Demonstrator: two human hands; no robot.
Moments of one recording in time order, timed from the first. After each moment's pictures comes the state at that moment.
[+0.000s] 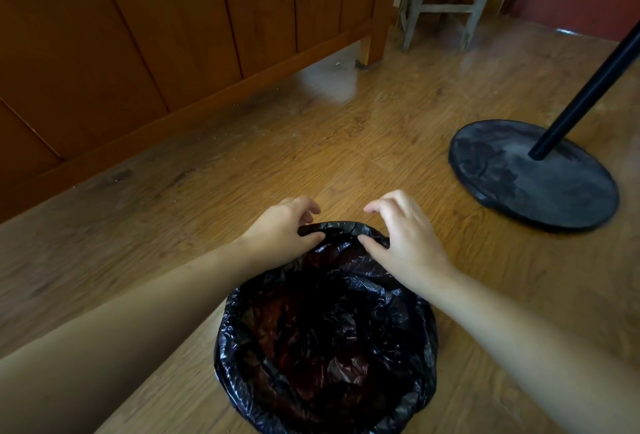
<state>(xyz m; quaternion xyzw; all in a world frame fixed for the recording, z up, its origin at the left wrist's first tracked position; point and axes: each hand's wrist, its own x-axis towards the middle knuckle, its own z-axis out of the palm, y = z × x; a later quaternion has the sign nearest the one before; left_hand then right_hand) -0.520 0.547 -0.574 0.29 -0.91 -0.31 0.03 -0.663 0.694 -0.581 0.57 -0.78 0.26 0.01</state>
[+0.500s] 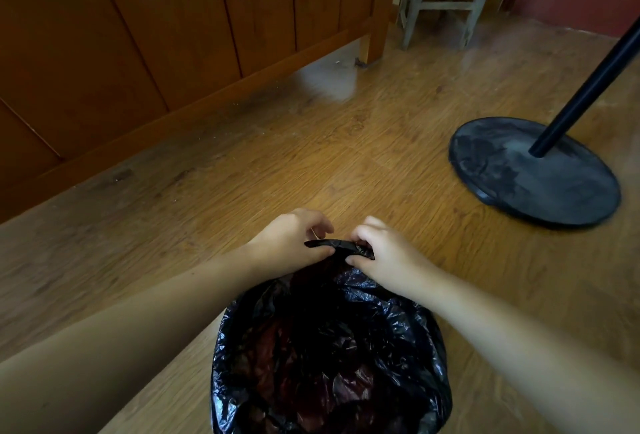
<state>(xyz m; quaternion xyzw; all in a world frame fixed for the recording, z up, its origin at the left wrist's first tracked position) -0.519 0.564 -0.570 0.24 -0.91 -0.33 0.01 -0.652 0.687 -0.592 0.56 -0.76 0.25 -0.22</state>
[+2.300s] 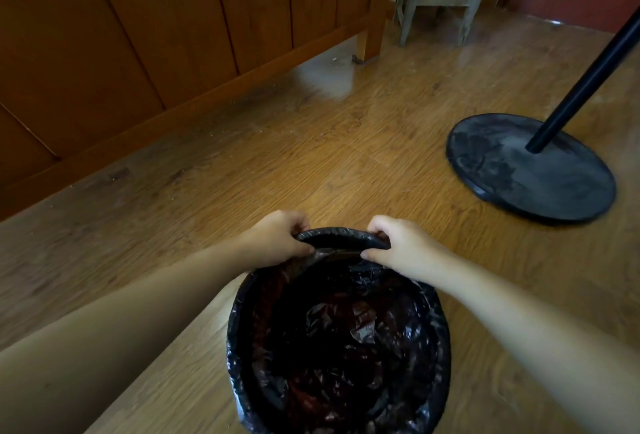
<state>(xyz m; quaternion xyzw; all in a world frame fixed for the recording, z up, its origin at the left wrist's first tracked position) -0.519 0.549 -0.575 0.33 -0.85 -0.40 -0.08 -0.674 0.695 -0.580 0.50 -0.80 0.18 -0.28</state>
